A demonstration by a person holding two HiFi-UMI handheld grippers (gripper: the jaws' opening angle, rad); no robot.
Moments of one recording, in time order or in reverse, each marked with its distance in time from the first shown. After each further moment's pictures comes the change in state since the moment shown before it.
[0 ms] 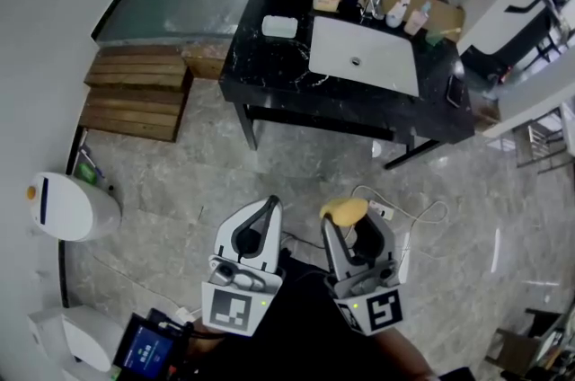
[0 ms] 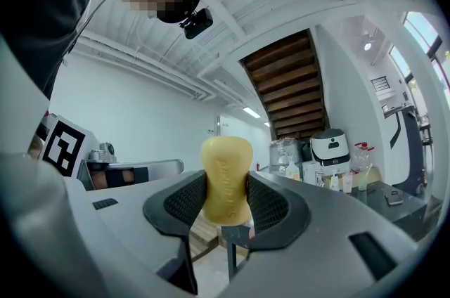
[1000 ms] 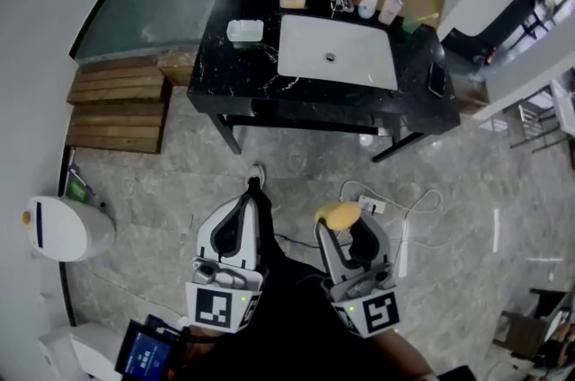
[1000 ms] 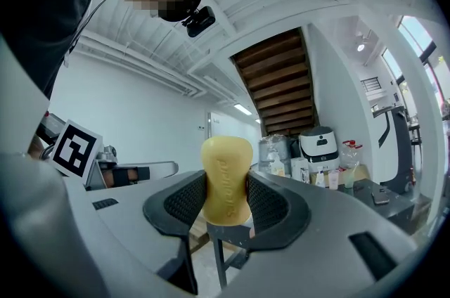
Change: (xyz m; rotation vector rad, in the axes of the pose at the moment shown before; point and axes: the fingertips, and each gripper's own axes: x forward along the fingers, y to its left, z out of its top) left arm 0.046 0.002 -0.019 -0.072 0.025 0.039; right arm -0.010 -0.058 -0.008 0.016 0.028 -0.070
